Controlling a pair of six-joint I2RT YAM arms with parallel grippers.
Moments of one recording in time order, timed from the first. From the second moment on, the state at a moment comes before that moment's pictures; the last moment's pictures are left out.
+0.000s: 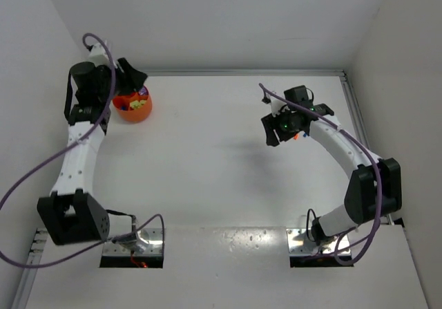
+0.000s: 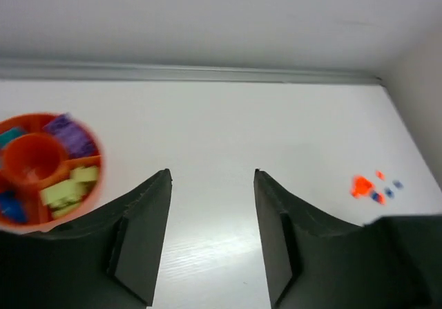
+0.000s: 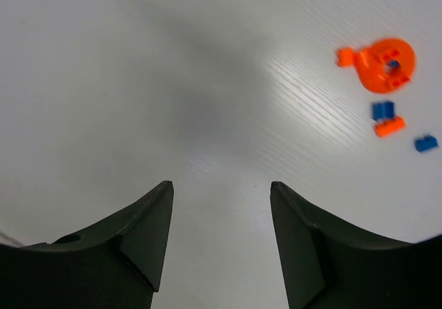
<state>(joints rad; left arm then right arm) 0.18 1.37 1.29 -0.12 0.39 -0.33 0.29 1.52 1.17 -0.68 -0.27 -0.23</state>
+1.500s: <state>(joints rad) 0.01 1.40 1.32 -0.42 0.97 0.18 -0.23 2.29 1.86 -1.01 -0.28 -1.10</state>
